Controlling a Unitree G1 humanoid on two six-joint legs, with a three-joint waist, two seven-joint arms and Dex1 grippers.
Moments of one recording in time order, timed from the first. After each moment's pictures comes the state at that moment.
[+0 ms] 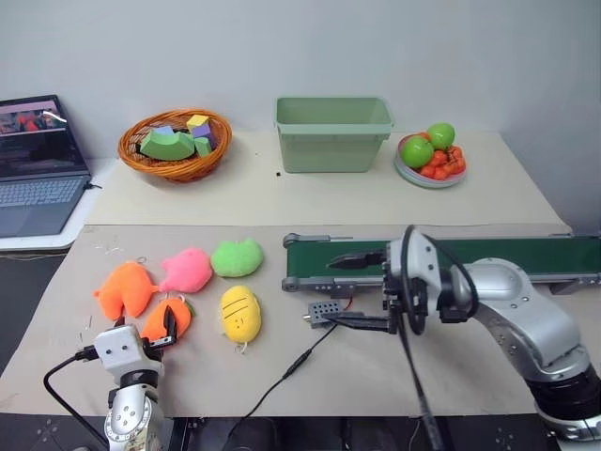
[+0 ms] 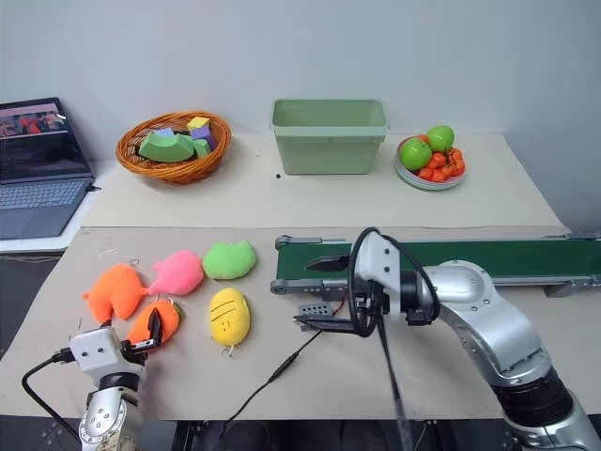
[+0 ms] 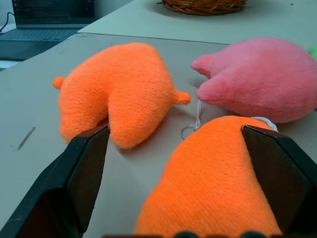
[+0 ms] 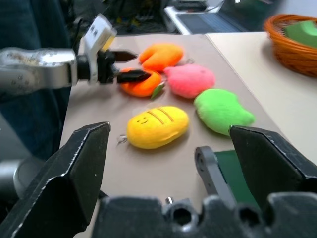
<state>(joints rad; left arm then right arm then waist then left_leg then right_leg) 0.31 0.10 0.33 -0.06 -0.20 -0.19 -0.07 -0.34 -0.73 0.16 -0.51 0.54 0.46 1.00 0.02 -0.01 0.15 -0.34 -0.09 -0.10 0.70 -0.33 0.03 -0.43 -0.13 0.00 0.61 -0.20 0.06</state>
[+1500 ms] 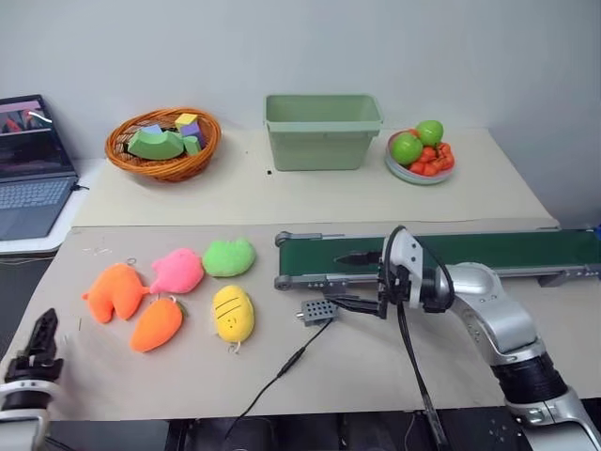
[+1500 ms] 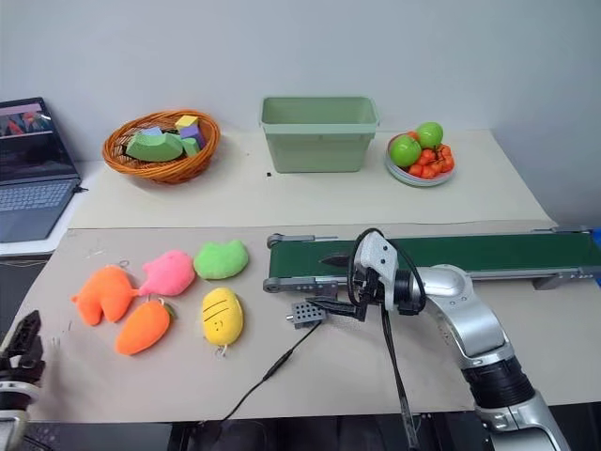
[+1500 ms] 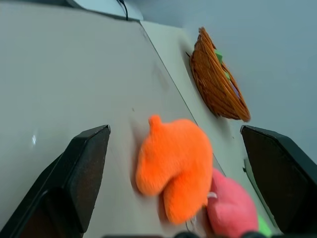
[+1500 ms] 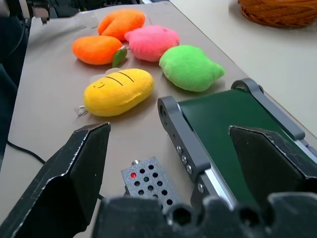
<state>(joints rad) 0.18 0.54 0.87 0.39 -1.29 0.46 -0.47 -0.34 -0.61 0.15 -0.21 0.40 0.35 1.00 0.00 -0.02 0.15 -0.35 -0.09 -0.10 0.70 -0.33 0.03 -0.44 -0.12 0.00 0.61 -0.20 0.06</state>
